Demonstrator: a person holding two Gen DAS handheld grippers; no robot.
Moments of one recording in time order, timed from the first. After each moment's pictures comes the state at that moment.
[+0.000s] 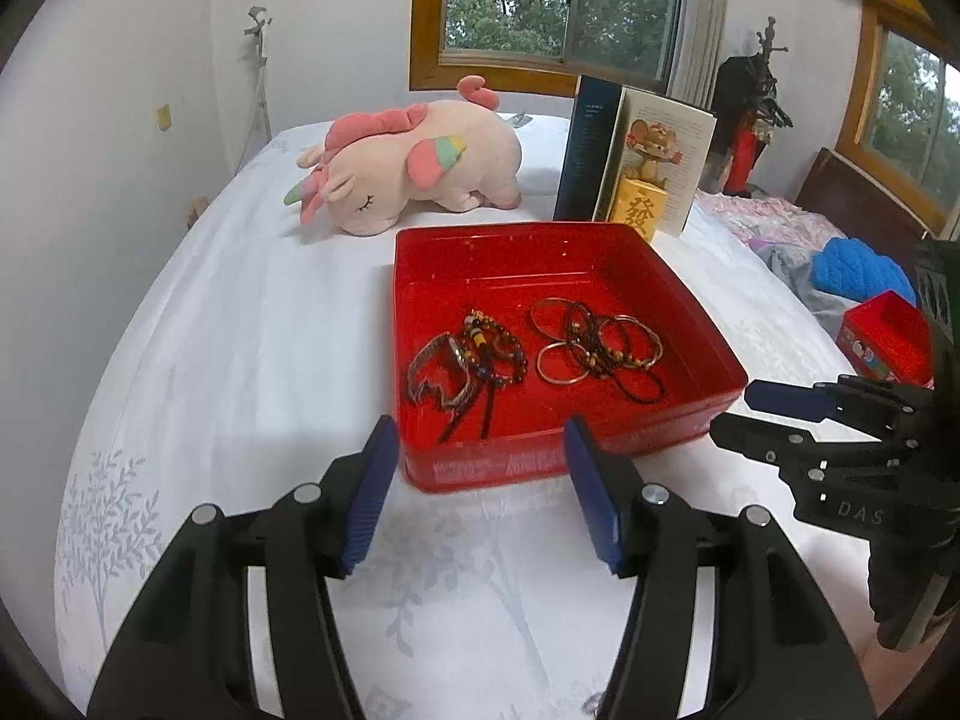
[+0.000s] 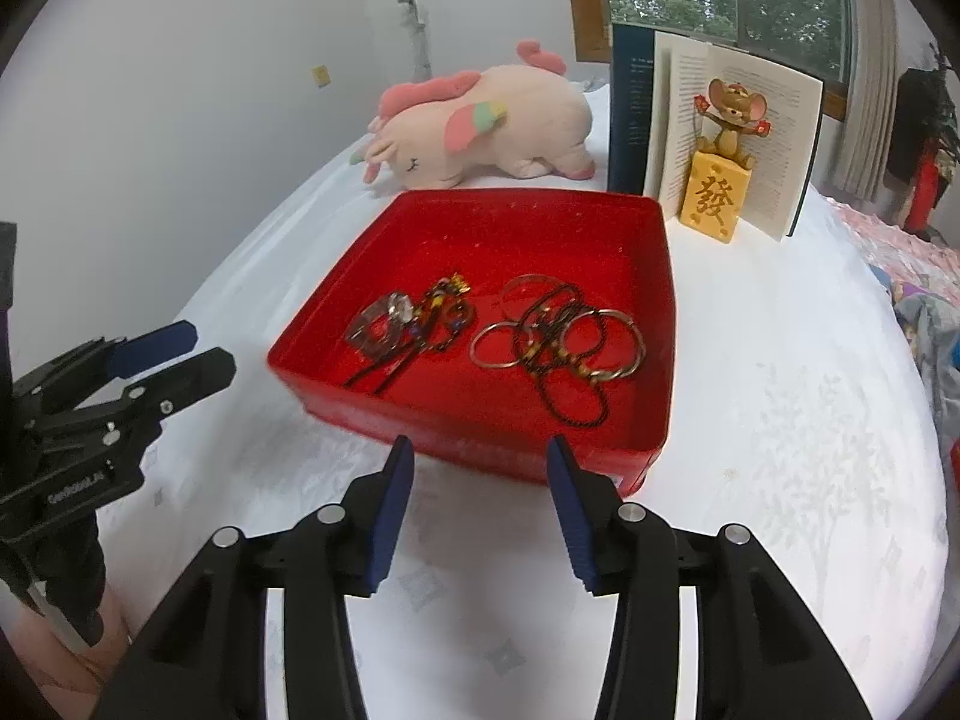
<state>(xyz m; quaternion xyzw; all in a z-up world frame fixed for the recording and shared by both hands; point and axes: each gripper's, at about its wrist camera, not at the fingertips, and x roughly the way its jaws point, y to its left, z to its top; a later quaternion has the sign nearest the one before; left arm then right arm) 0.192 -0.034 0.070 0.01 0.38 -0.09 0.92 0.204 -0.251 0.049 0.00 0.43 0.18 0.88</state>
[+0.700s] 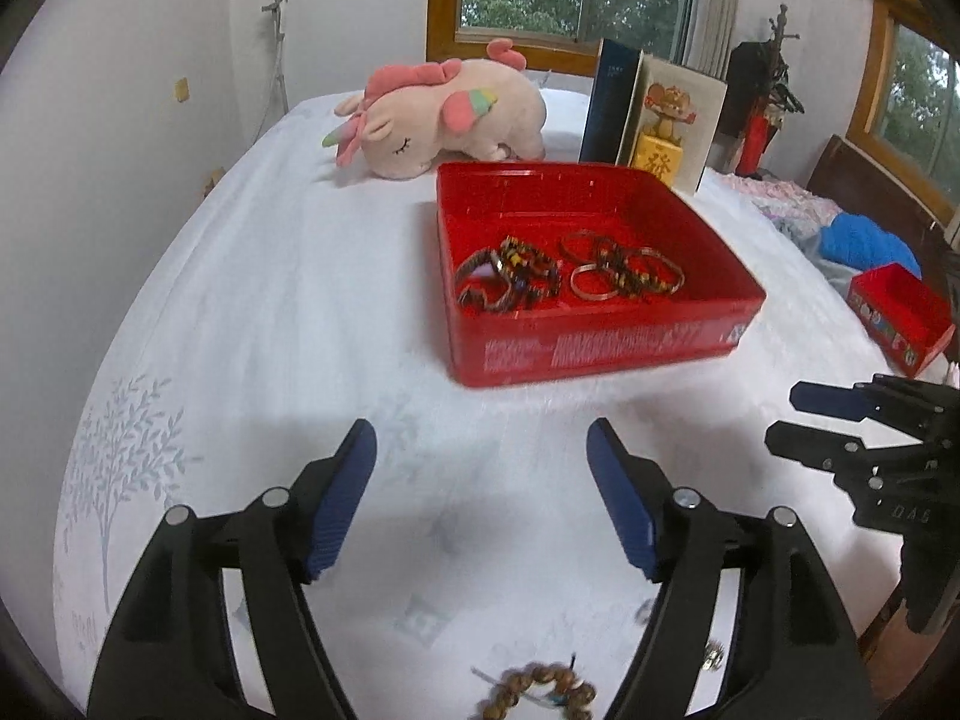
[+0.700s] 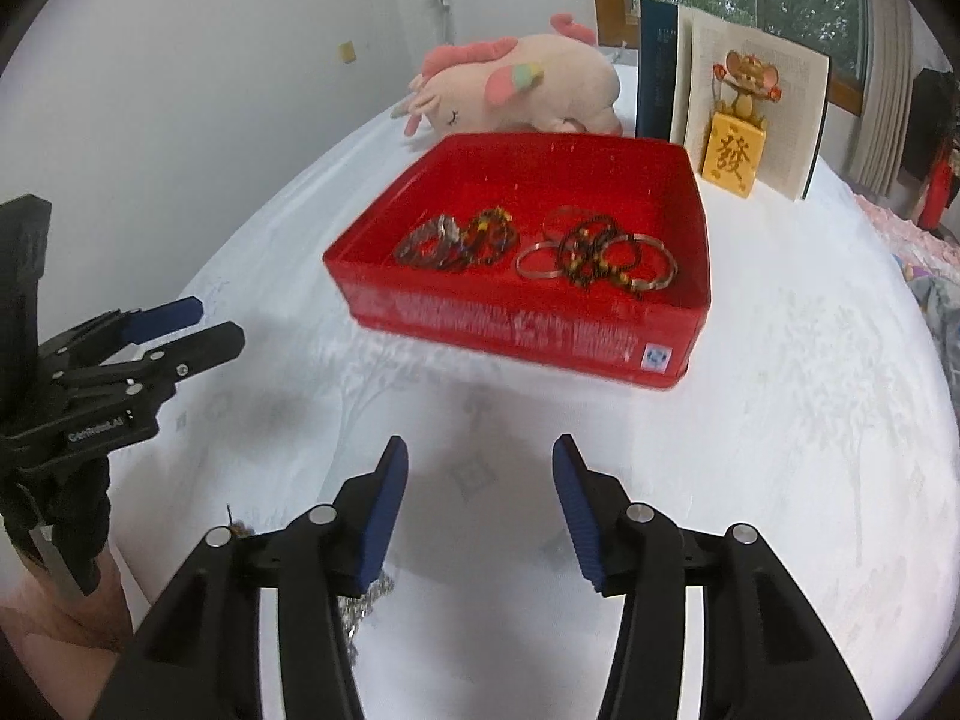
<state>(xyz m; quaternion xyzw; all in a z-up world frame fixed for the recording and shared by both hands) 0.142 -0.001 0.039 0.01 0.41 -0.08 0.91 0.144 -0.244 0.022 0.00 0.45 0.19 0.87</state>
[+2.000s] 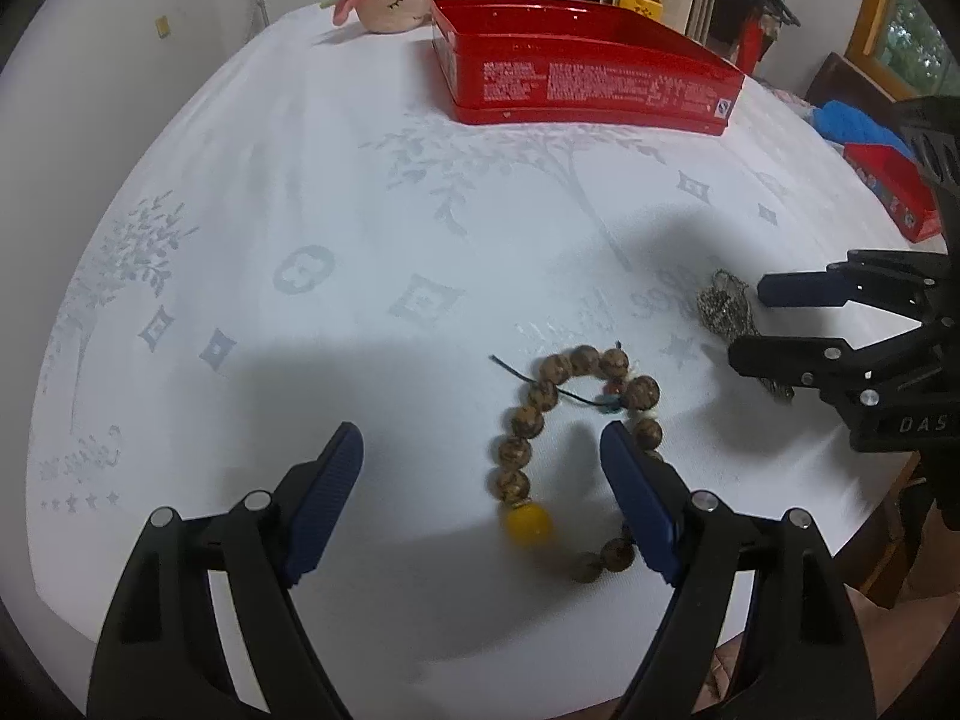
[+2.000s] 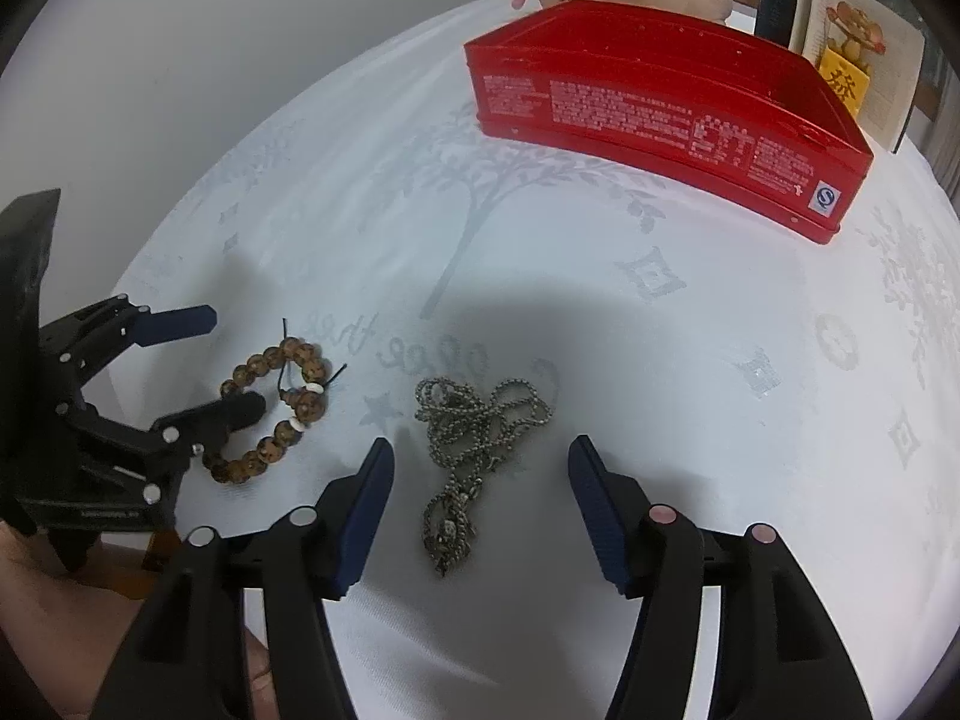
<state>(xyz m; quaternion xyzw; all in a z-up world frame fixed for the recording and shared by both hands) 0.047 0.014 -0.044 0.04 0.50 -0.09 0.86 0.084 -0.184 -0.044 -0.07 0.52 0.26 0.81</state>
